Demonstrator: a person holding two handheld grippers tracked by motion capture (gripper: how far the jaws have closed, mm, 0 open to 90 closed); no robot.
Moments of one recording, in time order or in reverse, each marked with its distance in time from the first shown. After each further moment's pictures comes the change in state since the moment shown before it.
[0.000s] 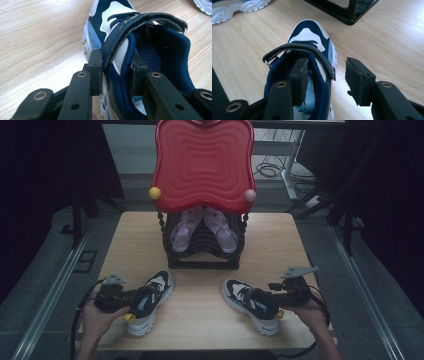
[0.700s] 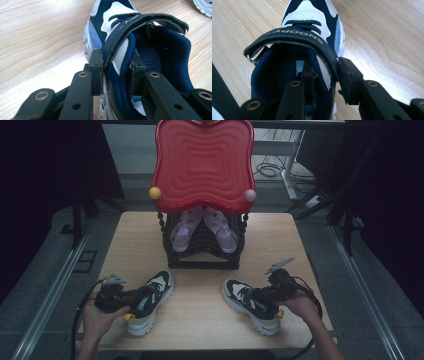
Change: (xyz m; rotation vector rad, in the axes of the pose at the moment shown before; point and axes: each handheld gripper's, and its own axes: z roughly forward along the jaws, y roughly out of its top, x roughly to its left) left arm 0.000 0.000 0.000 -0.001 0.000 -0.012; right arm -0.003 0.021 0.034 0.283 0.040 -0.013
